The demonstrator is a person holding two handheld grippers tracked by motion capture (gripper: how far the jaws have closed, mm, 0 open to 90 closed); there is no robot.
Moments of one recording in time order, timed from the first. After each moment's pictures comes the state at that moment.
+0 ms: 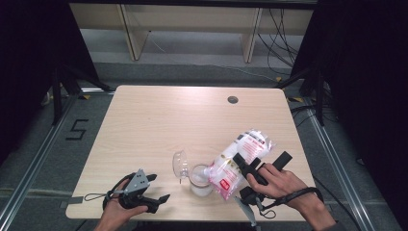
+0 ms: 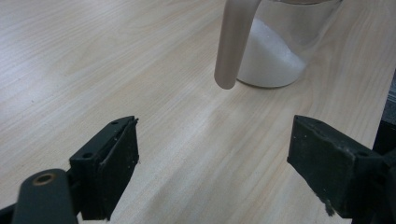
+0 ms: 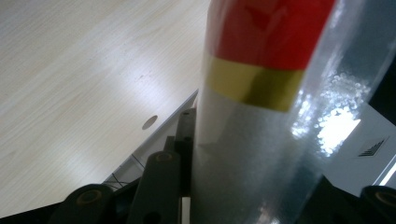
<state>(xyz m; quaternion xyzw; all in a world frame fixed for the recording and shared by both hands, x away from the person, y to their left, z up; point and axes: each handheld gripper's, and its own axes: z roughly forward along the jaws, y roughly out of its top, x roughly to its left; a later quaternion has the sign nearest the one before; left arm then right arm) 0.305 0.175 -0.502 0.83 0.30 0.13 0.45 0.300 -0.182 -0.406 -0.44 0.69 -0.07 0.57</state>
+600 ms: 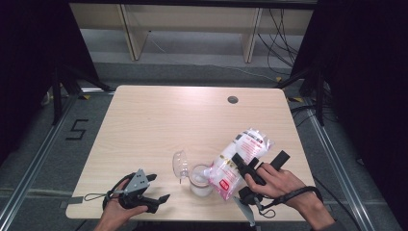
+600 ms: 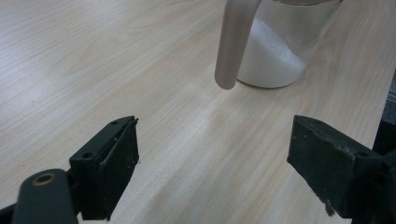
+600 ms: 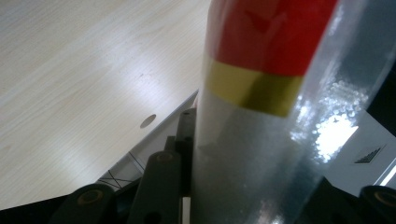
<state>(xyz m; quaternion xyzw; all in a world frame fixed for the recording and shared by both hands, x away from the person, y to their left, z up) 0.305 0.176 -0.502 0.83 0.30 0.13 0.45 0.301 -0.179 -0.407 -0.45 0.69 -0.08 0.56</state>
